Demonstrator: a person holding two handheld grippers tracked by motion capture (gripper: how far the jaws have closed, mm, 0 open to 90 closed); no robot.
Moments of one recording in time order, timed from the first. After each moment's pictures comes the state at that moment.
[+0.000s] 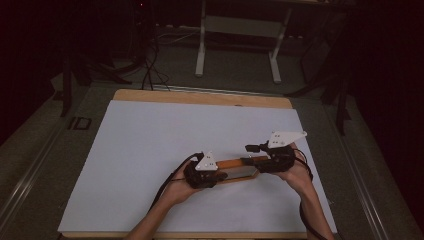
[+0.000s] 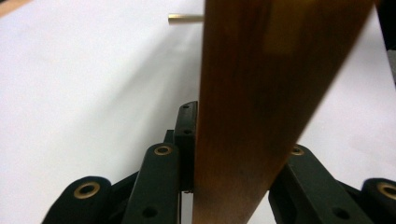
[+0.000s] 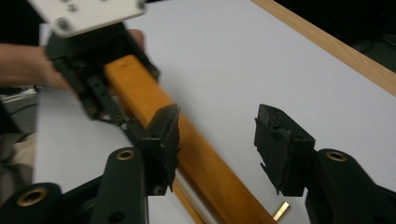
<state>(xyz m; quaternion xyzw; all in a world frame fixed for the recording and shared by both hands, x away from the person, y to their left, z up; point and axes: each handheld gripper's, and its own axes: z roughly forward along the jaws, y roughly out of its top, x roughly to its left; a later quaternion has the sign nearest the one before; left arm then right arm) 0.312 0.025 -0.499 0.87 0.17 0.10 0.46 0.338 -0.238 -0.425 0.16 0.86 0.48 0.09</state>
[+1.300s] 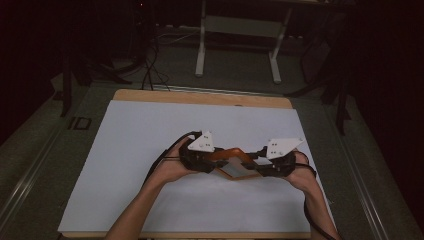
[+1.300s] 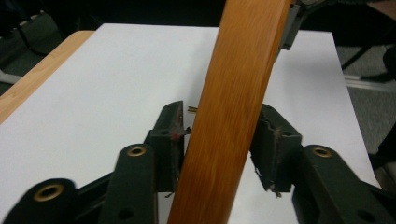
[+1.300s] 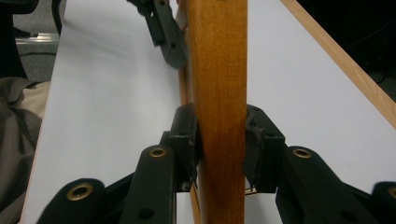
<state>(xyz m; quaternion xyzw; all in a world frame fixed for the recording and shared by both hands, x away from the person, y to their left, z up) 0.332 0.042 -0.433 0.87 0.10 0.10 0.48 0.328 -0.237 -0.421 0.05 0.89 0.44 0.12</state>
